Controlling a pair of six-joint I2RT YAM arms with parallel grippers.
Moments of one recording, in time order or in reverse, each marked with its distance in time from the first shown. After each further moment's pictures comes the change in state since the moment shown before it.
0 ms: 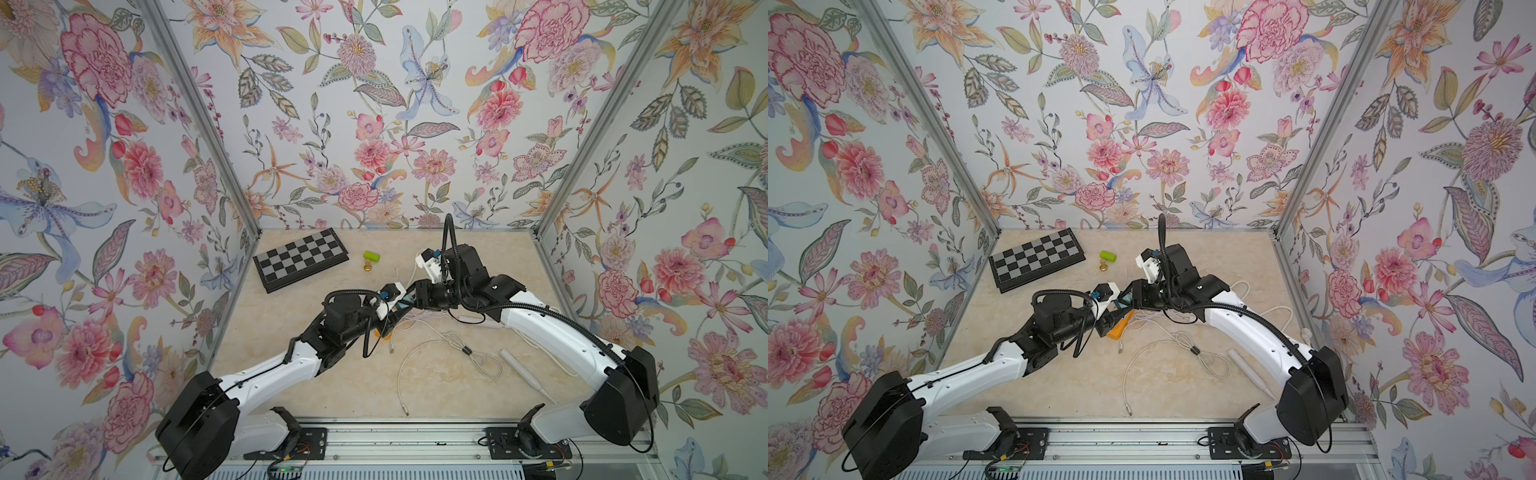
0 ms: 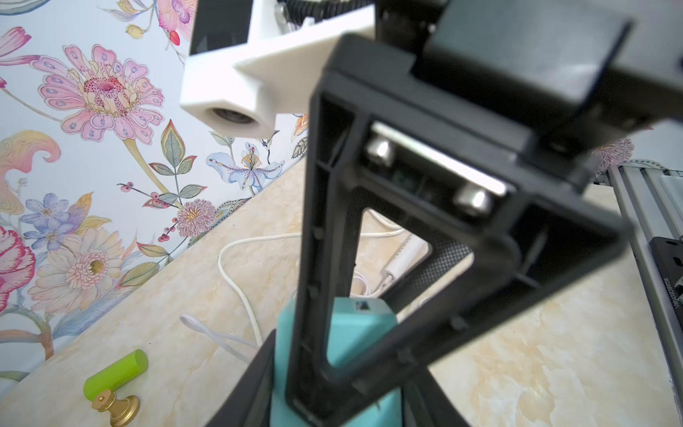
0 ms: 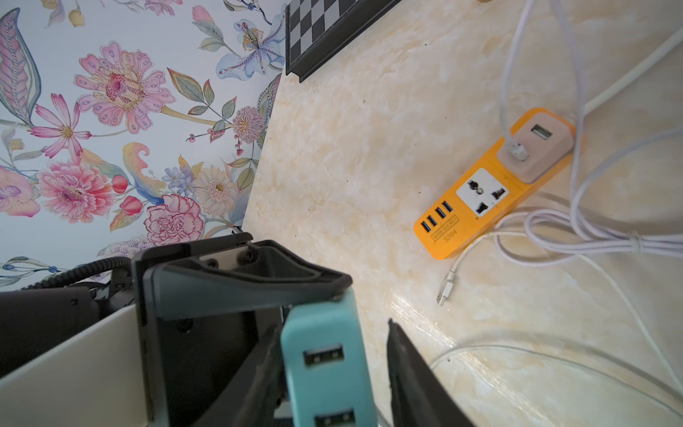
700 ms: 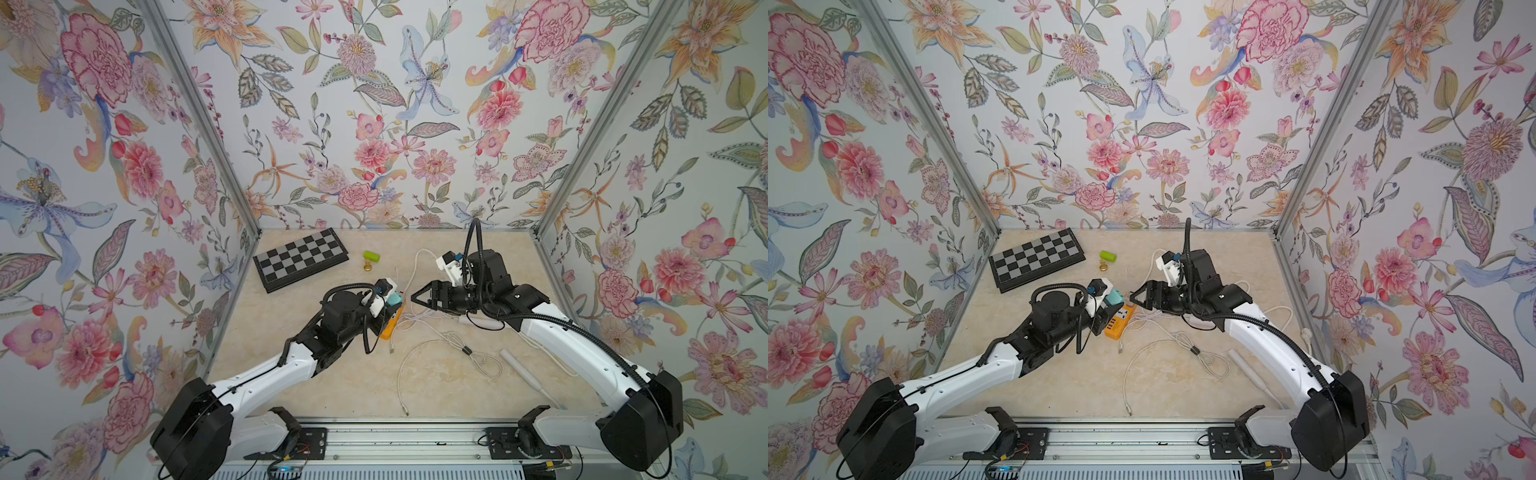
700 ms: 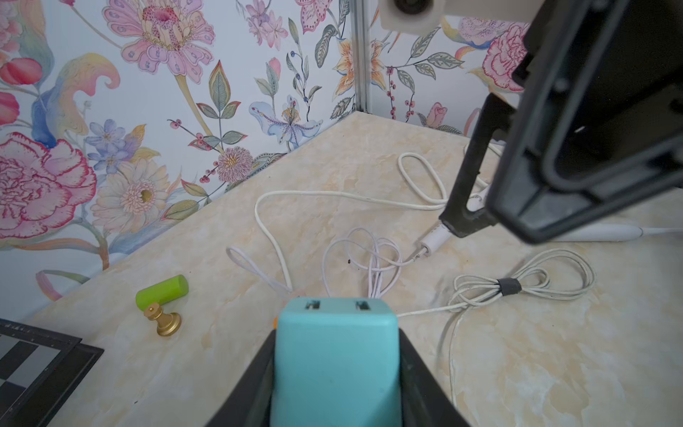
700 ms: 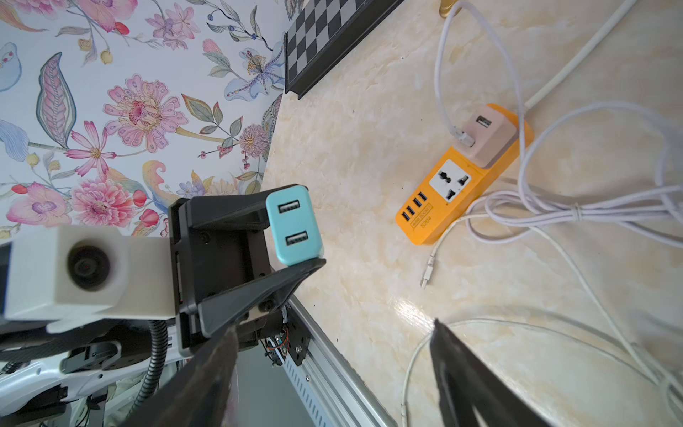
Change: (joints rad) left arm 0.019 -0.032 -0.010 -0.093 -0.120 -0.042; right arm -0.104 -0.143 -0.135 0.023 -0.052 0.024
